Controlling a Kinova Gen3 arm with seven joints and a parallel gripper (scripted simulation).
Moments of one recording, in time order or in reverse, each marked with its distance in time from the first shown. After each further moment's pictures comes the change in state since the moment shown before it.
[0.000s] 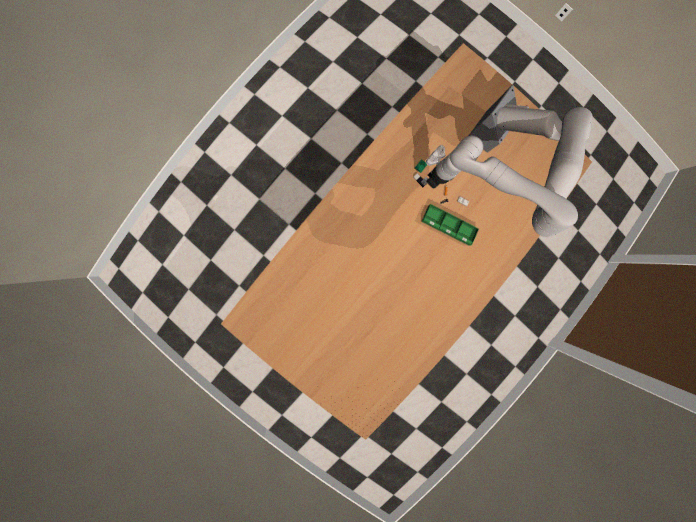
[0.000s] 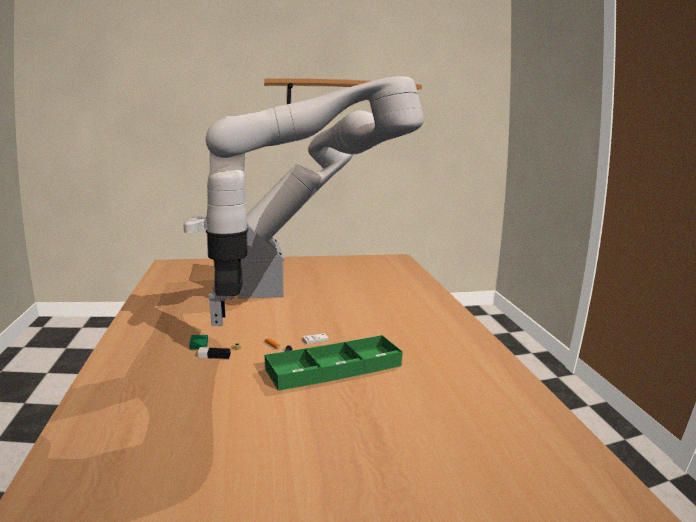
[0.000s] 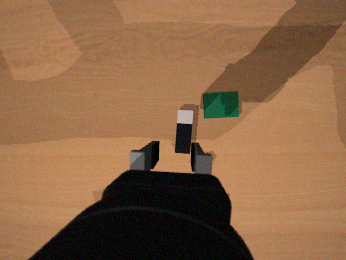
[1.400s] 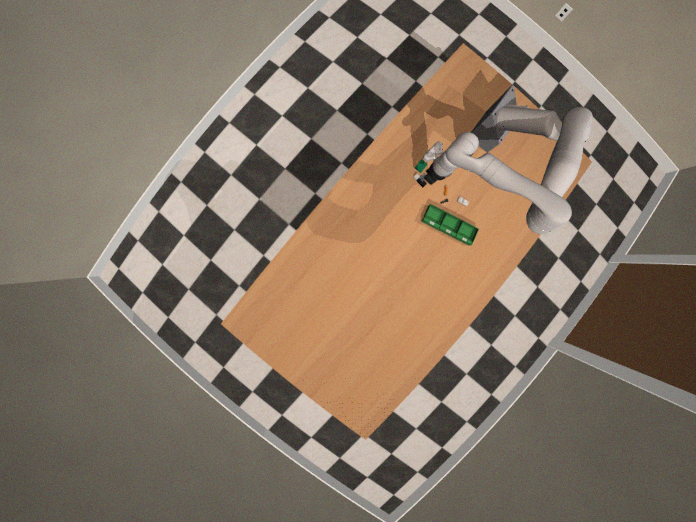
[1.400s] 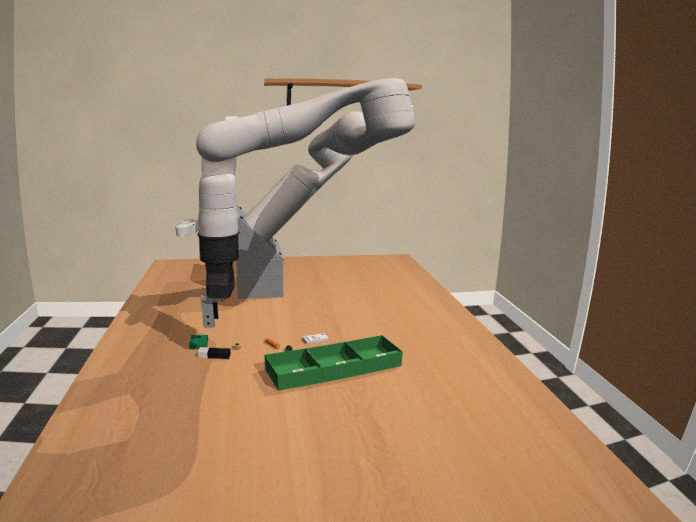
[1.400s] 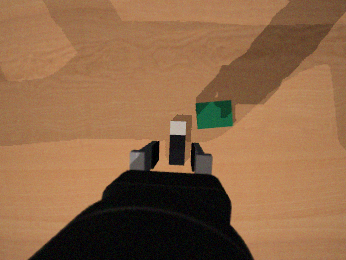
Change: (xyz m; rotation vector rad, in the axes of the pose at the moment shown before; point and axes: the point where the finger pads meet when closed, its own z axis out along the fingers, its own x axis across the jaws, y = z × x) arm 0.008 -0.017 0.007 -0.001 0.011 0.032
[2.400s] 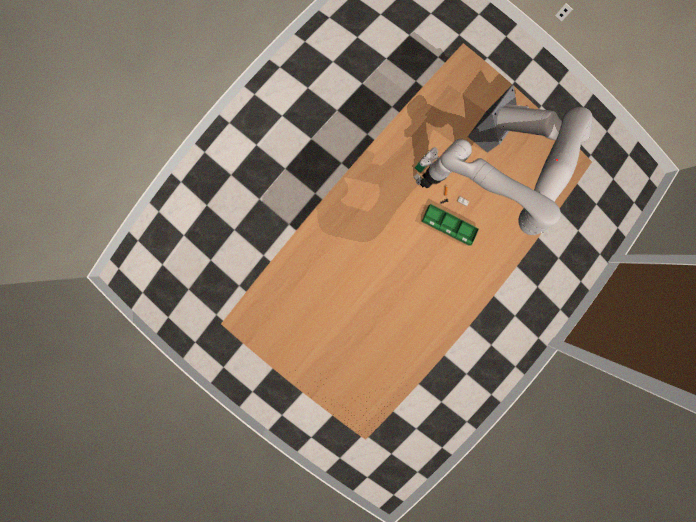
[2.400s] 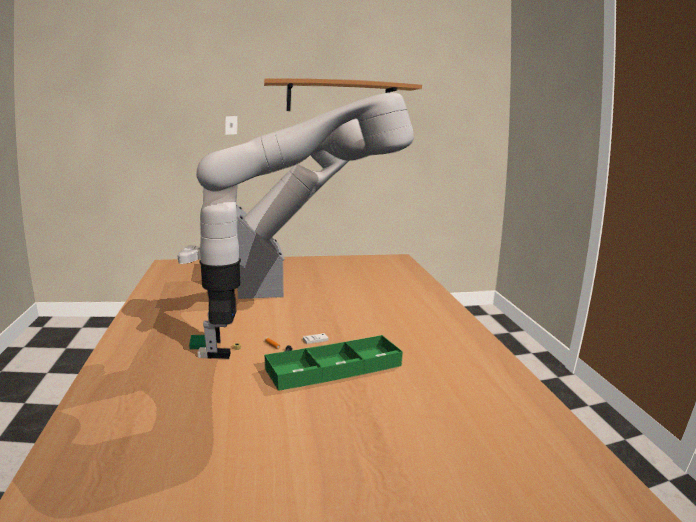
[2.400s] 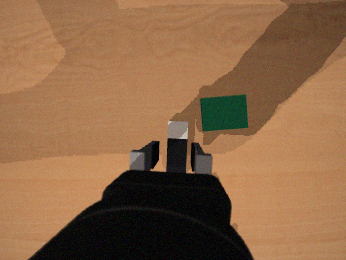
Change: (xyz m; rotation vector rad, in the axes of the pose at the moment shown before) arm -0.001 0.001 0.053 0.000 -0.013 -0.003
